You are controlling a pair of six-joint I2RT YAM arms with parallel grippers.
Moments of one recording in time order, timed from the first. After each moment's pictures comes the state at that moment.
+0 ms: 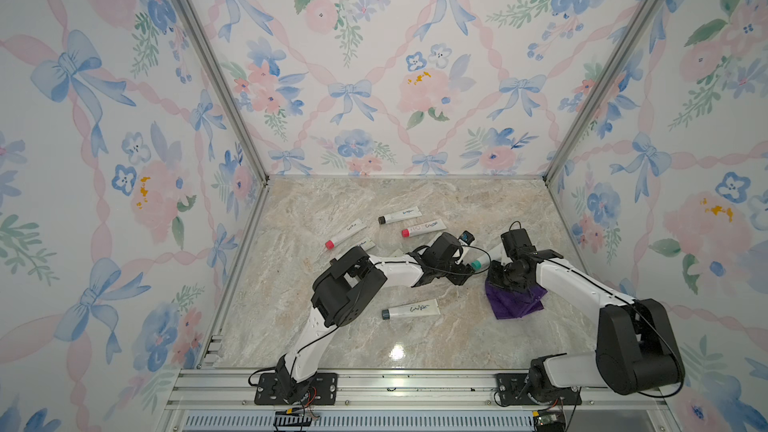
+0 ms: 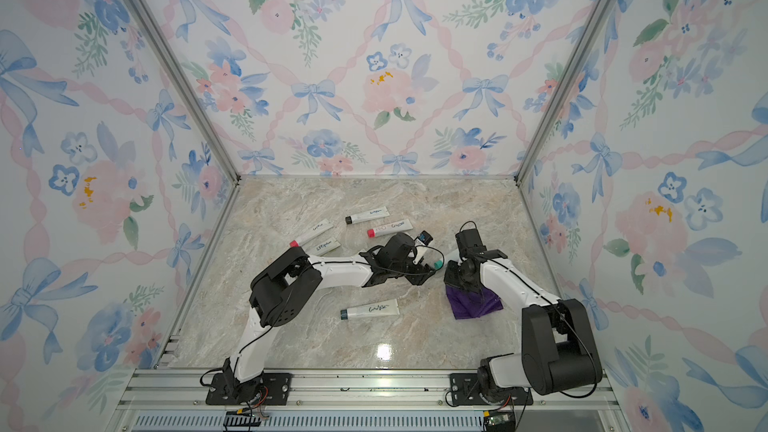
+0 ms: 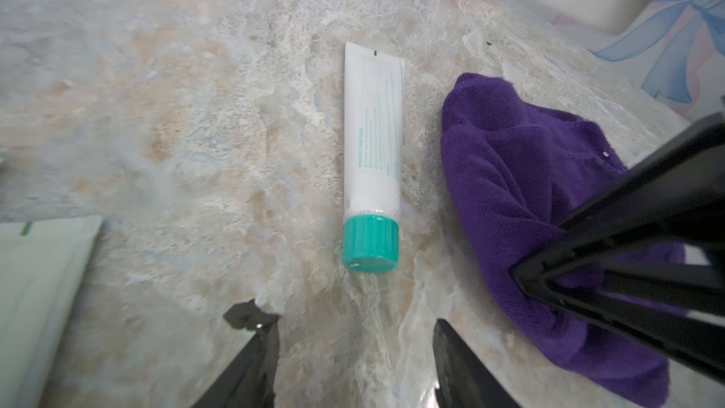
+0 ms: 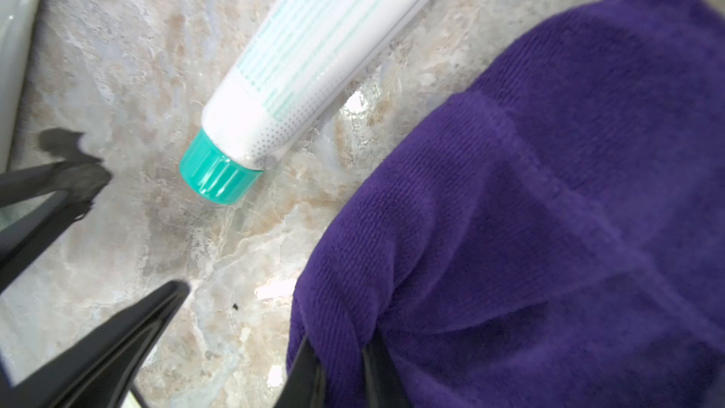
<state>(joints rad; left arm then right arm) -0.92 2.12 1.35 0.14 0.14 -0.15 0.20 1.40 0.78 -0.64 -0.05 0.48</state>
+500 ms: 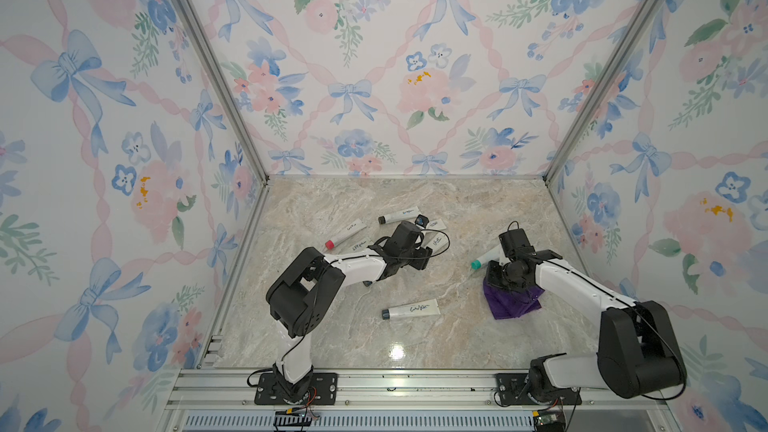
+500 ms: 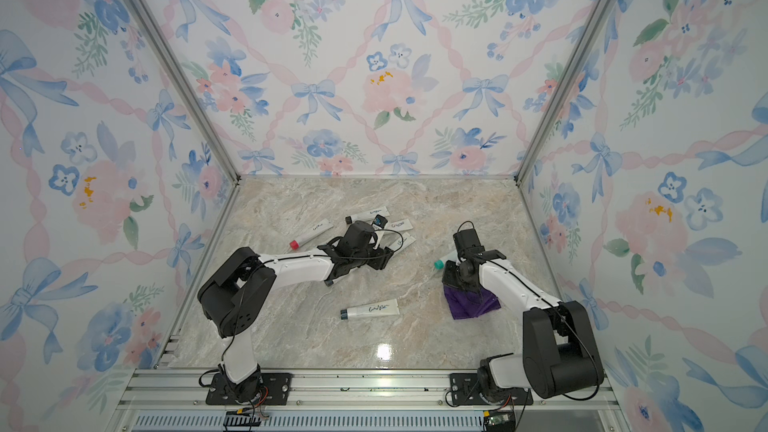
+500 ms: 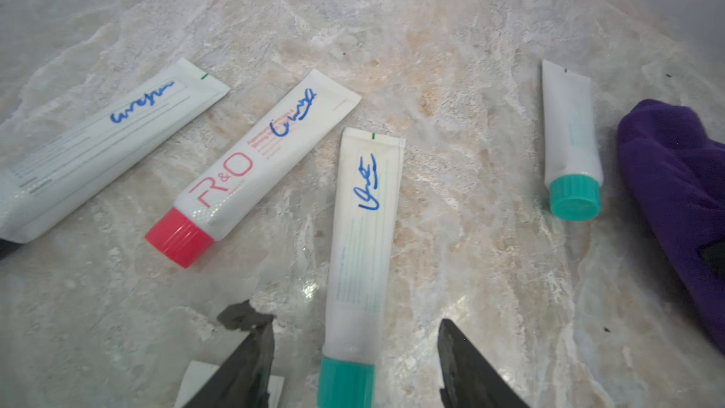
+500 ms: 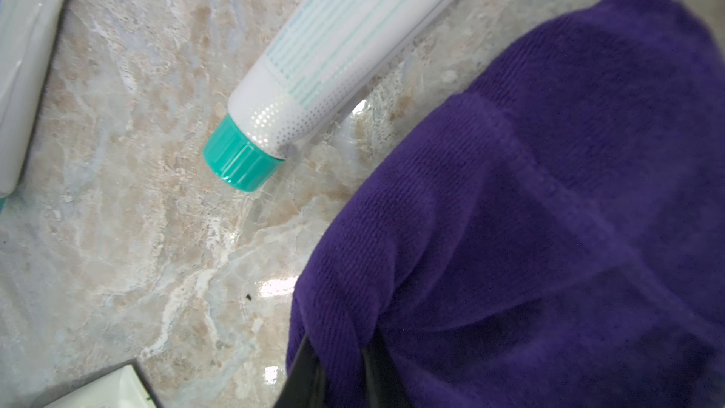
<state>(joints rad) -0.73 1.87 1.09 0.09 -0.02 -0.15 0.22 1.39 0.78 -0.64 -0.05 0.48</state>
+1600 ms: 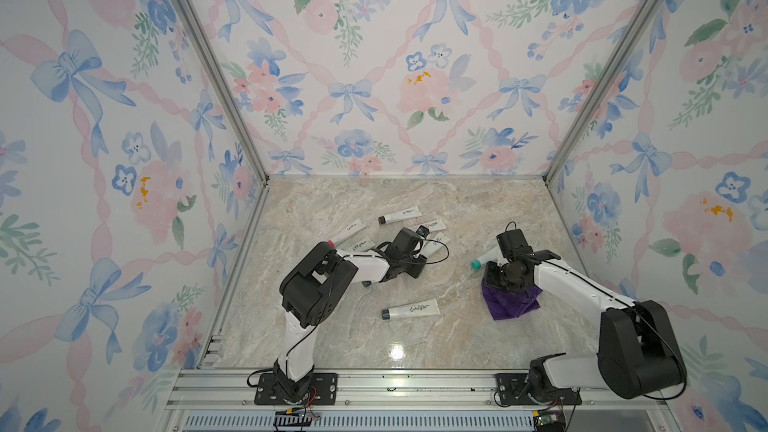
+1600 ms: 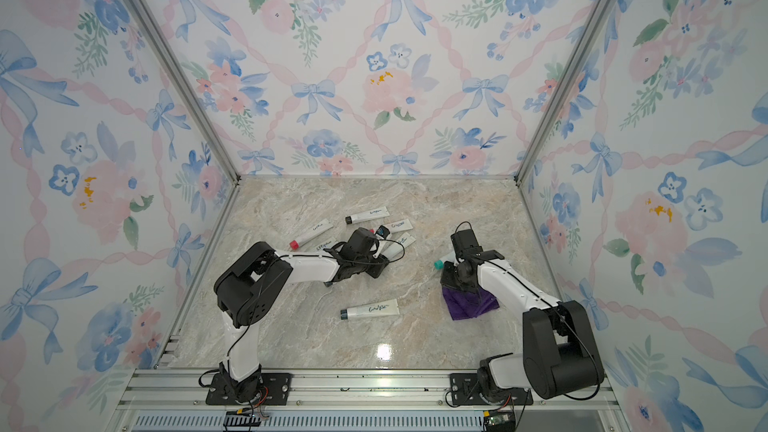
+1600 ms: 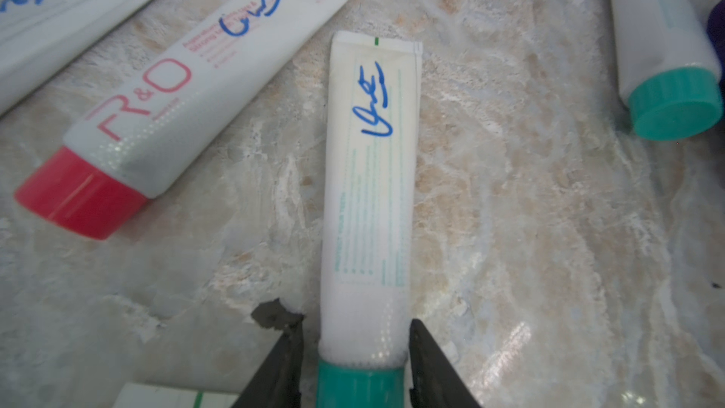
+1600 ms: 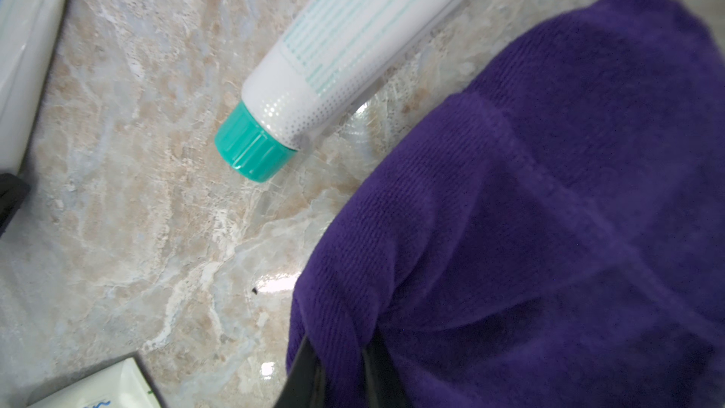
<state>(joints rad) -0.73 1.99 1.09 0.10 0.03 -0.08 0.24 1.39 0.78 -0.64 -0.05 0.48</state>
